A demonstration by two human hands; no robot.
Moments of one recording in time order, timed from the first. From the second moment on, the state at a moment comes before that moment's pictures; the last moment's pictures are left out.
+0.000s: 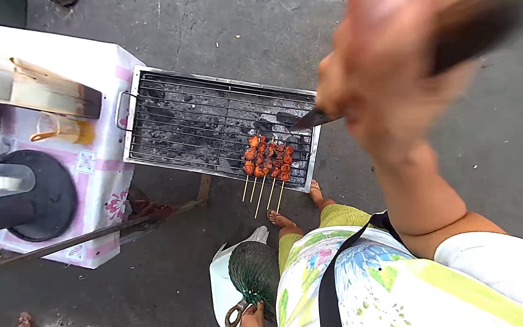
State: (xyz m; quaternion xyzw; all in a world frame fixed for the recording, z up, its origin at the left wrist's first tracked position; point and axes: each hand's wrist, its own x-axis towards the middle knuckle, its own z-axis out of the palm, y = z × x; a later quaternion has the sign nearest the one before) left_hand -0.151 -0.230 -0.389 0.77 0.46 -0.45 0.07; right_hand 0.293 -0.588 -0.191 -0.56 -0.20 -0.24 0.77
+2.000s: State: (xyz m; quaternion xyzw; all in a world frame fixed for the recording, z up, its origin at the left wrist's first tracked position) left_hand -0.139 -0.243 -0.388 0.77 0.43 -0.46 0.07; right_hand 0.306 -0.603 -0.258 -0.60 -0.09 -0.20 0.77
